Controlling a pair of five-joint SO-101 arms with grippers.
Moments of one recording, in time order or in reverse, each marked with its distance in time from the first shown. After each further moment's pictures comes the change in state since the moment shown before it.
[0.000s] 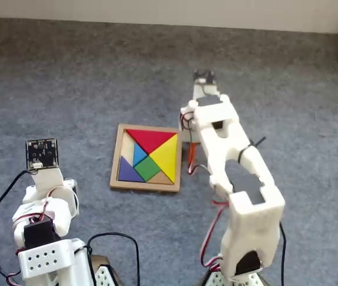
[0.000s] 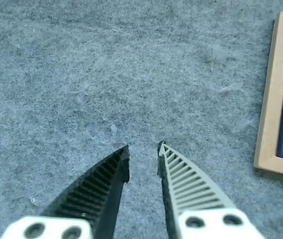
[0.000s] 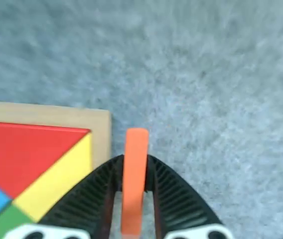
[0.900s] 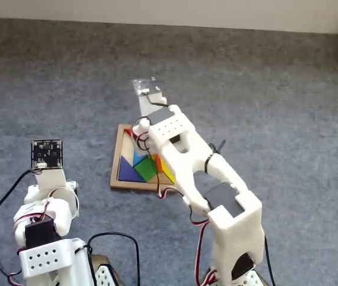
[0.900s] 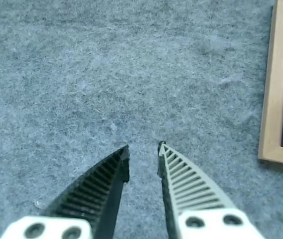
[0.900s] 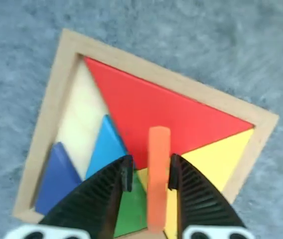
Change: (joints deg) left arm 0.0 -0.1 0.8 0.0 -3.4; right arm -18.5 3.4 -2.0 -2.1 0.2
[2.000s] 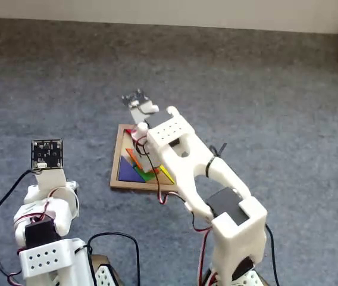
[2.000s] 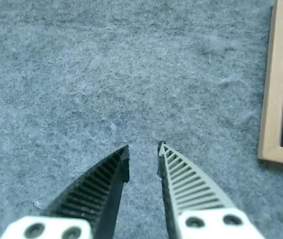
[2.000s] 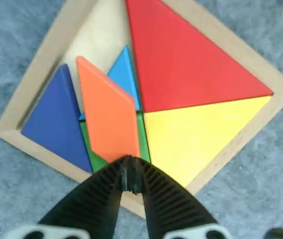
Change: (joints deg) left arm 0.0 0.0 0.0 0.0 0.0; right arm -0.1 -3.9 5.7 7.6 14.0
